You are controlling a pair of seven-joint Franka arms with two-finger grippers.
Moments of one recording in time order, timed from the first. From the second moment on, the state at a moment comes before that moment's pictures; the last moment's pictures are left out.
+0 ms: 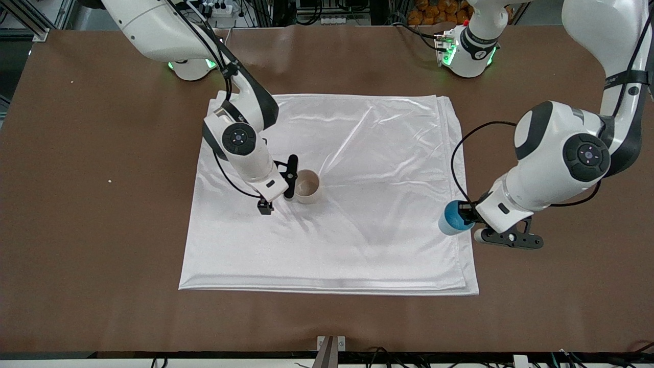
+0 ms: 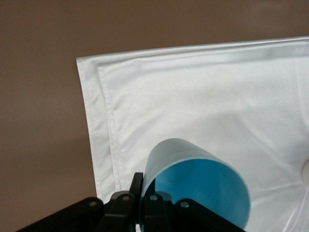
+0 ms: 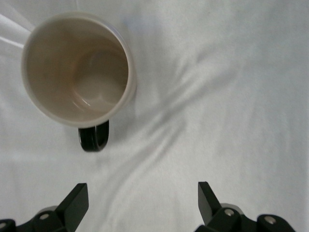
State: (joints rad) left arm 0.12 0.47 -0.49 -1.49 0.13 1.98 -0.22; right arm 0.34 0.51 0.24 -1.77 -0.18 2.30 -0.82
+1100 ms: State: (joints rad) left arm -0.24 0.50 -0.51 -1.49 0.13 2.03 -0.56; right arm 0.02 -0.04 0.24 -1.78 -0.13 1.82 -0.82
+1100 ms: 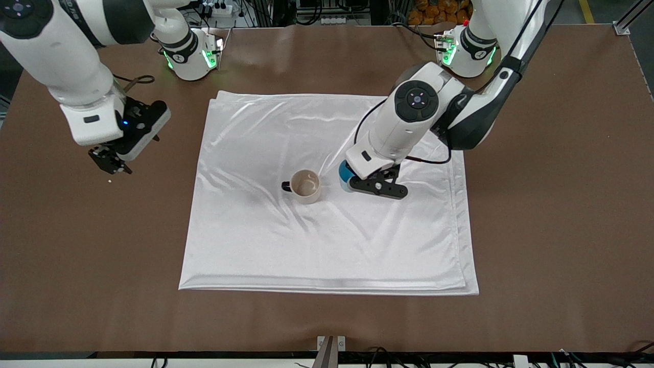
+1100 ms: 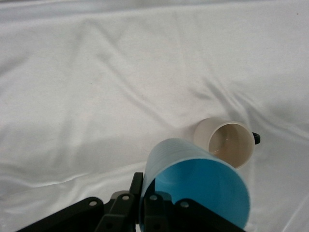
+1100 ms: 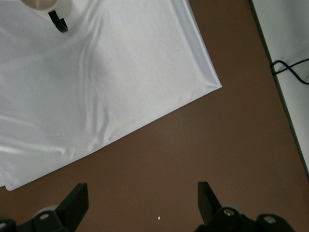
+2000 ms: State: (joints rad) left arm -0.55 0.65 -0.32 -1.42 0.14 2.19 -0.65; right arm -0.14 -0.13 0.21 -1.79 -0.04 1.69 -0.31
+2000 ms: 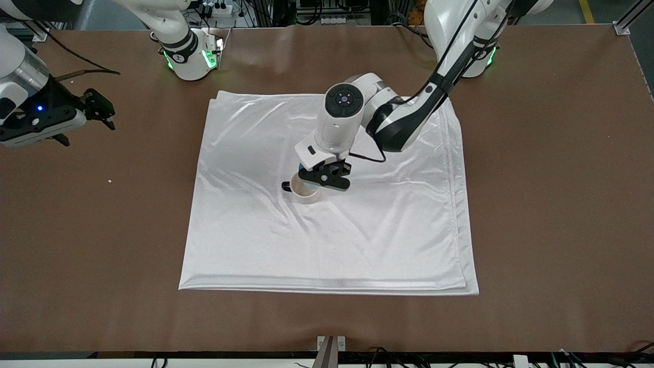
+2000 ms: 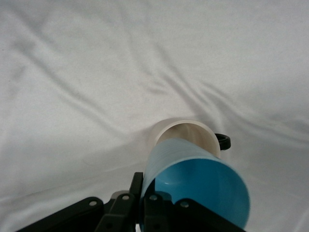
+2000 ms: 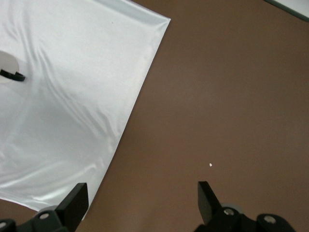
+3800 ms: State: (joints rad) left arm -0.62 0.72 -0.26 -1.38 0.14 2.29 -0.66; right arm -0.14 -0.07 0.20 -1.70 -0.02 1.67 0.09
